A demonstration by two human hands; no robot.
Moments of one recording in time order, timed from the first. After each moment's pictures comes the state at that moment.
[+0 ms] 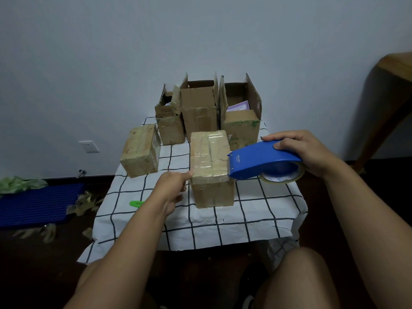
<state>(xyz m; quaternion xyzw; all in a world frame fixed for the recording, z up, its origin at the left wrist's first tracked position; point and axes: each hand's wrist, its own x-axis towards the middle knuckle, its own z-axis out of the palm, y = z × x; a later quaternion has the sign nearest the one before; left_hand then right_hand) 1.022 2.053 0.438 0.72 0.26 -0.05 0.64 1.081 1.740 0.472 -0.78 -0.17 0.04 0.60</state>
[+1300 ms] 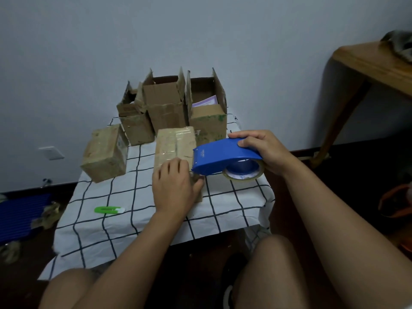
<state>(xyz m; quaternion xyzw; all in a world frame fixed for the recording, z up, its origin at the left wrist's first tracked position) 1.016 1.974 0.401 0.95 -0.06 0.30 0.04 1.073 1.737 0.452 -0.75 -0.13 0.04 0.65</state>
